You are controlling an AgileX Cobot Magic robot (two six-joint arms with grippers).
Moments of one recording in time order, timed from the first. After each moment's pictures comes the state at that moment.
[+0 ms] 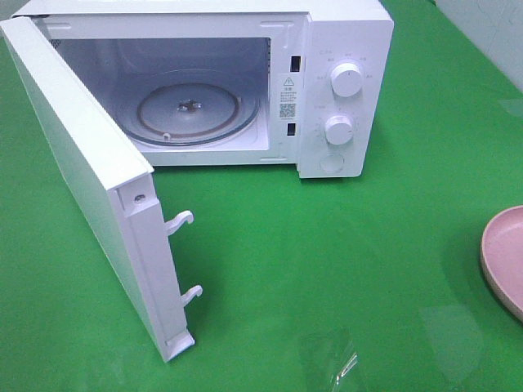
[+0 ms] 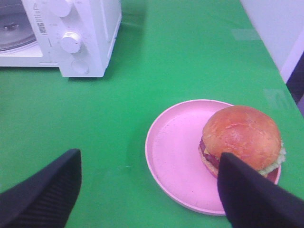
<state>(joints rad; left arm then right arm) 0.04 0.00 -0.52 -0.06 1.07 0.07 0.08 0.00 -0.49 -0.09 0.97 0.10</state>
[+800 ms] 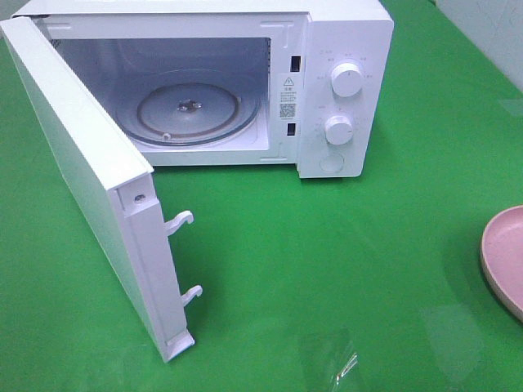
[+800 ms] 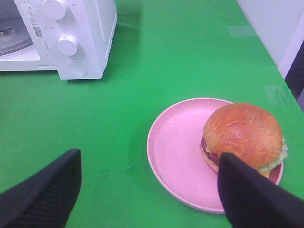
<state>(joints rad) 0.04 0.00 -0.52 -0.06 1.07 0.07 0.05 0.00 -0.49 -0.06 0.97 0.10</state>
